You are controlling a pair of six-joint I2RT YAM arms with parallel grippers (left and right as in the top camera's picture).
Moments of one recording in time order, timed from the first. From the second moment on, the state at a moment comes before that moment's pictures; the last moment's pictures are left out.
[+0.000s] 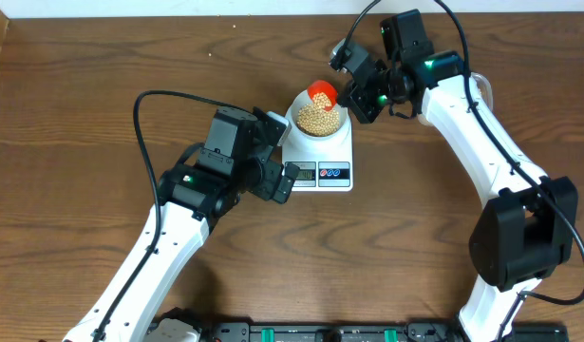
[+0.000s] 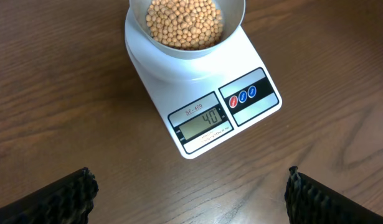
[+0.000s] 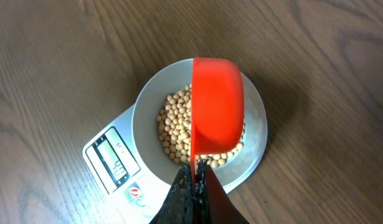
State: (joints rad) left arm -0.40 1.28 1.03 -0.68 0.17 0.07; right arm 0.32 1.95 1.70 -0.80 -0.48 -0.46
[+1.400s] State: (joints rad) left arm -0.40 1.28 1.03 -0.68 0.17 0.07; right arm 0.32 1.95 1.70 -0.80 -0.47 -0.48
